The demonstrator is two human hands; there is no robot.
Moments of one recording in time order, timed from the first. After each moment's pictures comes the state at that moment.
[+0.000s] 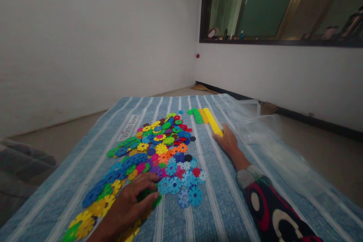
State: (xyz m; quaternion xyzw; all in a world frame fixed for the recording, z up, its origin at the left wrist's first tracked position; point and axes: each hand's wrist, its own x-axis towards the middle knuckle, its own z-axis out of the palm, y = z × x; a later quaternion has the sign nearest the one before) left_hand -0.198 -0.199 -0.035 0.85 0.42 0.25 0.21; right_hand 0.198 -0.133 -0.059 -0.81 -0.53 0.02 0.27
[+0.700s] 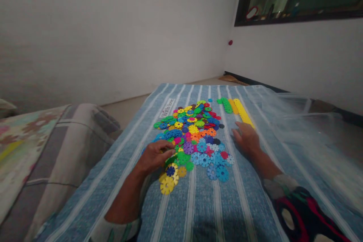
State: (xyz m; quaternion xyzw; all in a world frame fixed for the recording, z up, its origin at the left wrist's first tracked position) left_hand -0.224 -0.208 0.005 0.75 0.52 0.29 0.26; right_hand 0.151 -0.167 -0.065 -0.63 -0.70 -0.10 0.33
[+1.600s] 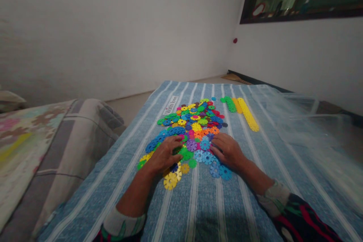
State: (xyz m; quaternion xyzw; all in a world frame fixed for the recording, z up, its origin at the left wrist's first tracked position) left_hand -0.217 -0.201 -0.020 0.85 0.47 0.20 0.16; right_hand 0.073 -0.204 -0.053 -0.36 -0.85 -0.07 0.38
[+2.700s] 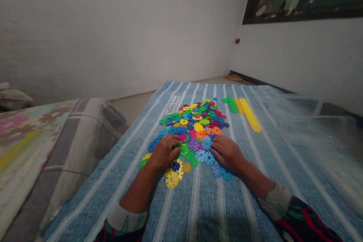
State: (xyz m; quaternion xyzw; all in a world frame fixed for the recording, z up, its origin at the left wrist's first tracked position) left_hand -0.222 -0.199 -0.021 0.84 0.48 0.24 0.09; right_hand 0.067 -0.211 -0.053 -0.34 -0.86 -0.09 0.37
